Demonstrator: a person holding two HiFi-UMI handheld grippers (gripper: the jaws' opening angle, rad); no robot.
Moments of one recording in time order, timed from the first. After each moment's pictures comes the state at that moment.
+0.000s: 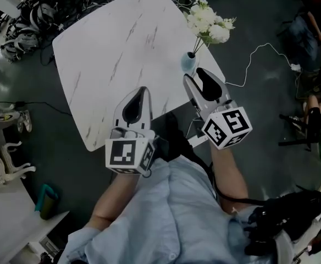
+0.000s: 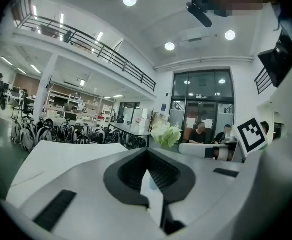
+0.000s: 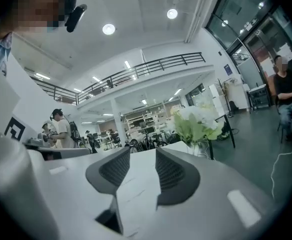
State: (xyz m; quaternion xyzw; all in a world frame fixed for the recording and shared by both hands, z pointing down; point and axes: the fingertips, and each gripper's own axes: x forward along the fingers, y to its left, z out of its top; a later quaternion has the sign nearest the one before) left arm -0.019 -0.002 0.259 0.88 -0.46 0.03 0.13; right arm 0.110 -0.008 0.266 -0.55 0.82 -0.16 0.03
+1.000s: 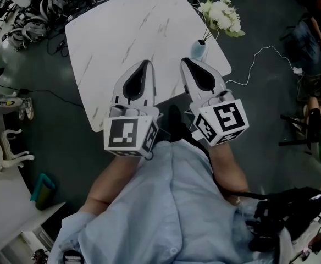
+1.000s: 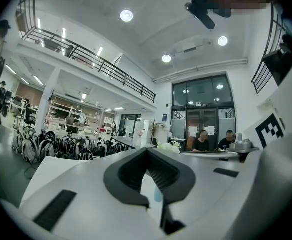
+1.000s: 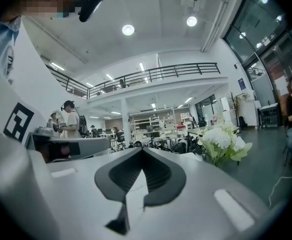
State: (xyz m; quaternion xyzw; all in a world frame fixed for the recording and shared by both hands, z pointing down) left arm -0.050 0.017 0.193 0.88 -0.48 -0.02 0.08; right arm 0.034 0.029 0.207 -0.53 0.84 -0.08 0.00
